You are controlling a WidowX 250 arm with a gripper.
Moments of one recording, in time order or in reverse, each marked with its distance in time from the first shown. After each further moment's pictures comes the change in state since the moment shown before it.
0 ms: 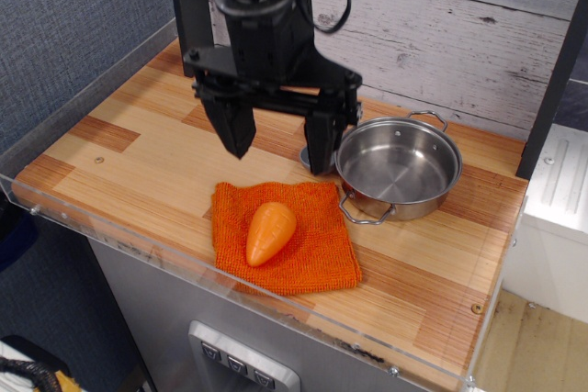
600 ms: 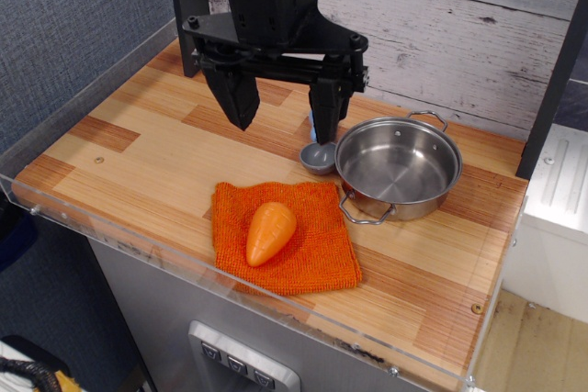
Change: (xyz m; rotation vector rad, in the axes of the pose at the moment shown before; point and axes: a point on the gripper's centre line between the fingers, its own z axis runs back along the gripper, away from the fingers) arm 0.008 -0.002 0.020 -0.008 -0.038 0.002
